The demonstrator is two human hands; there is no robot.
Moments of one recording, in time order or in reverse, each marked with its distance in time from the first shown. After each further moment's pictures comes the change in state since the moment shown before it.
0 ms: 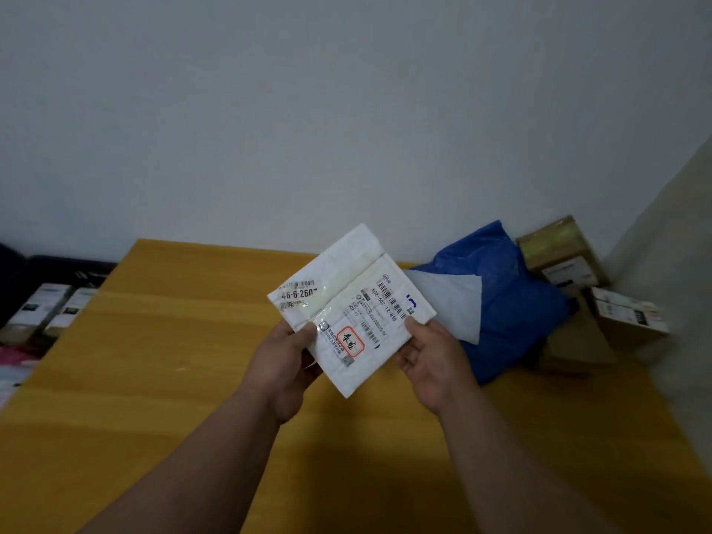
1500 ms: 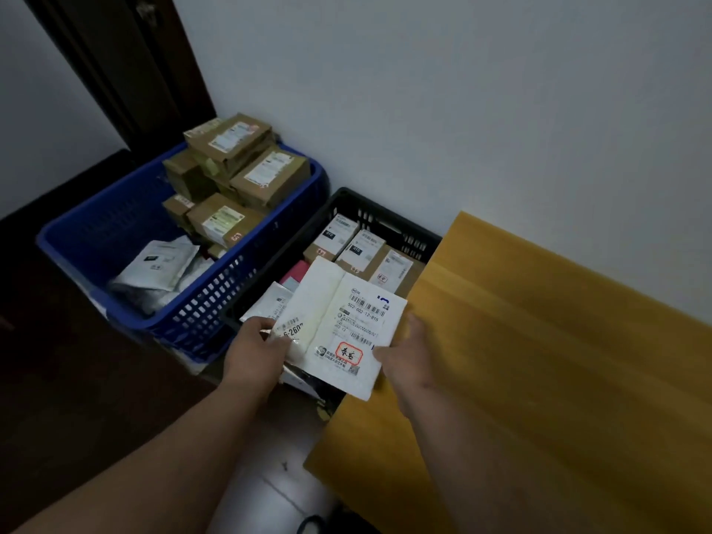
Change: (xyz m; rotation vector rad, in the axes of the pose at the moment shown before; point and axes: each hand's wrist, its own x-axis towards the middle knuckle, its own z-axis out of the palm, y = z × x) left_hand -0.028 0.157 -0.578 0.501 0.833 -0.009; right_hand -0.014 0.330 0.519 -0.810 -0.276 0.107
